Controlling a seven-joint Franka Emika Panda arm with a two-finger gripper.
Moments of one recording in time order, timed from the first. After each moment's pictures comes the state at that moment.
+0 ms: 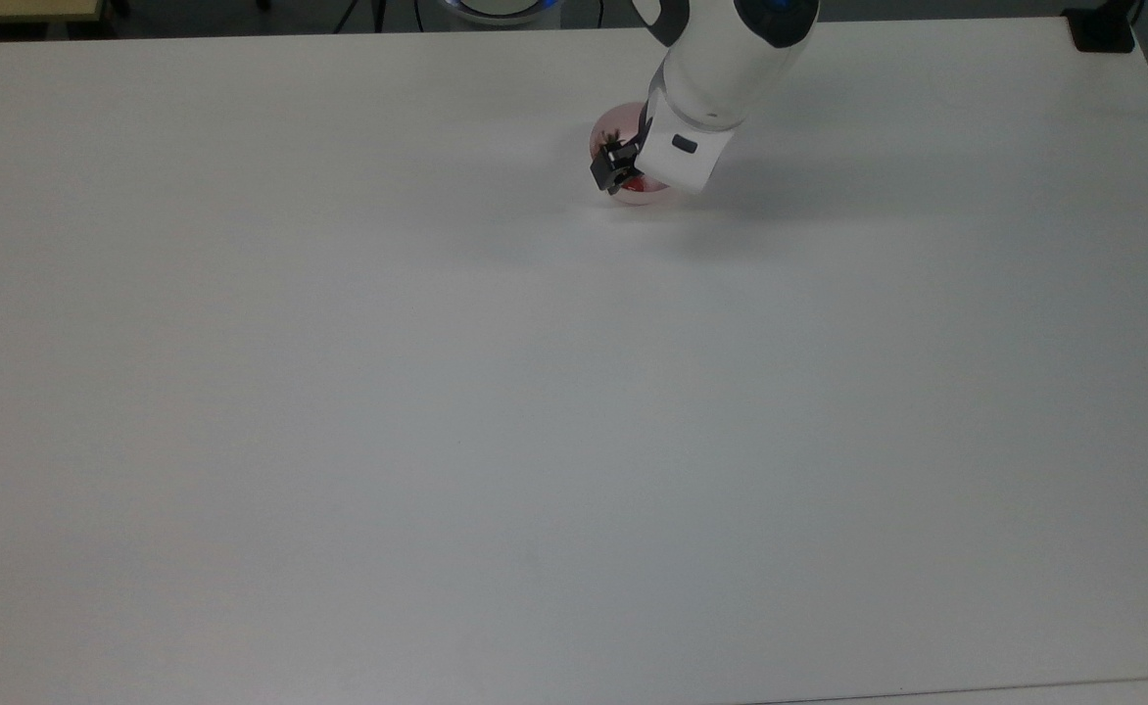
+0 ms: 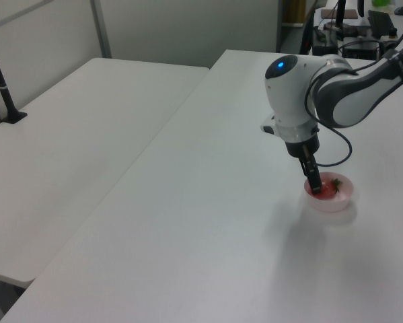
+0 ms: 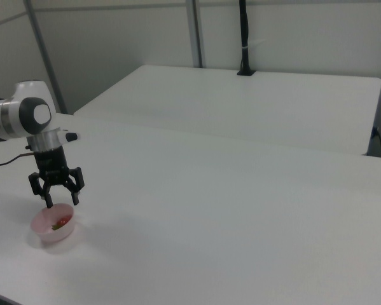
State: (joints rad) arm 0.33 0.21 0.09 -1.99 -0.11 1.90 0.01
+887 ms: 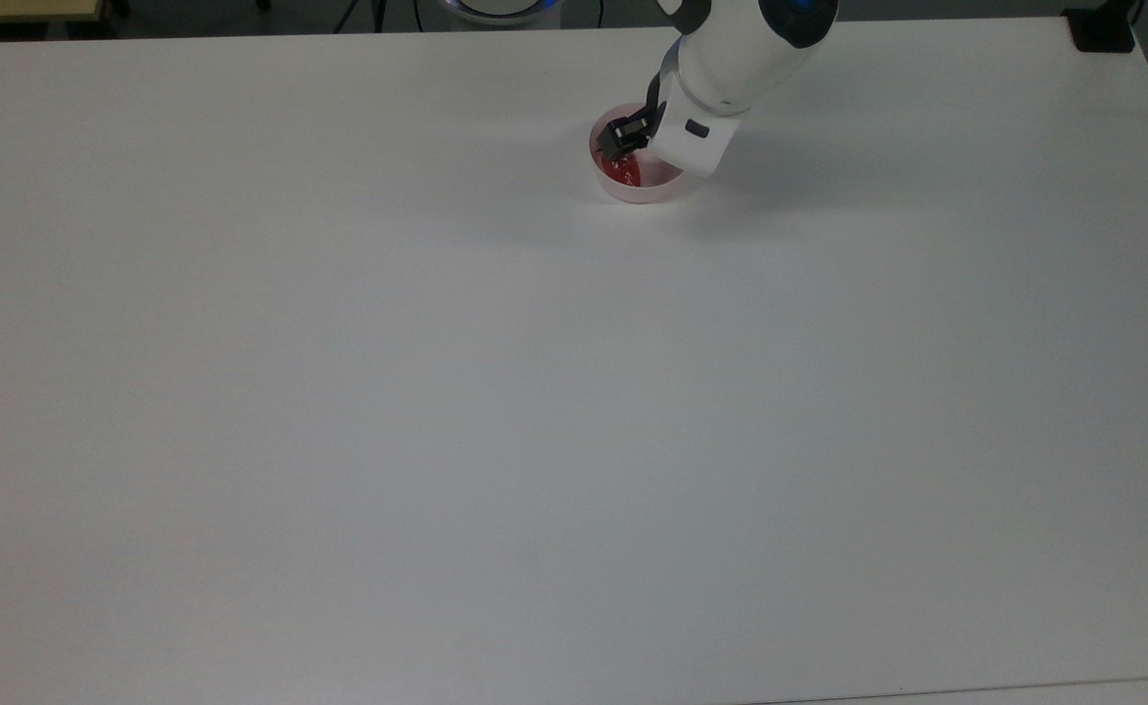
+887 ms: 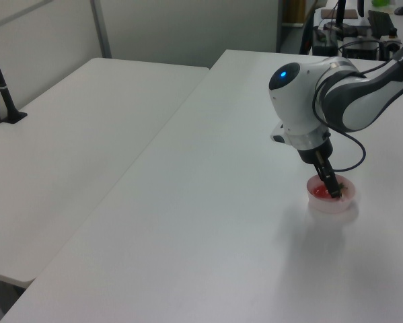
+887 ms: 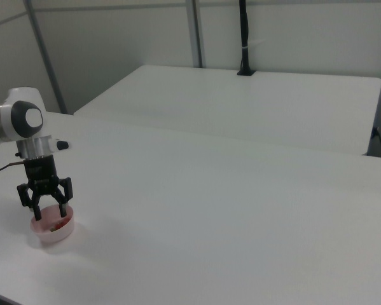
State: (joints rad) arm 0.33 0.20 0.13 -2.02 -0.11 1.80 0.01
